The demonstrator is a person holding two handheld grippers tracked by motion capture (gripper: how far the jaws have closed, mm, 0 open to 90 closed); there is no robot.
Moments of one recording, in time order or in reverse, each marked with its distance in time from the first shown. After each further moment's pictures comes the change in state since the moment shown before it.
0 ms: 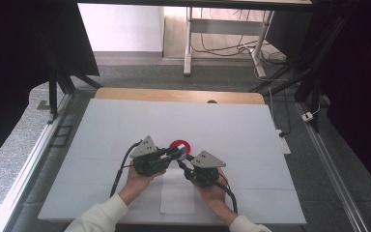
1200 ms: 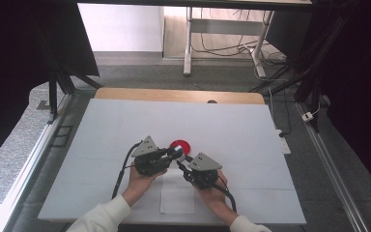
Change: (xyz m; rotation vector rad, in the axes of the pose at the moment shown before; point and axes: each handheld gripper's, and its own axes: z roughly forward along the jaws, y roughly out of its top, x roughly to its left) left arm 0.003 -0.003 0.004 -0.006 0.006 -0.067; right arm 0.004 -0.001 0.001 0.034 -0.011 -0.082
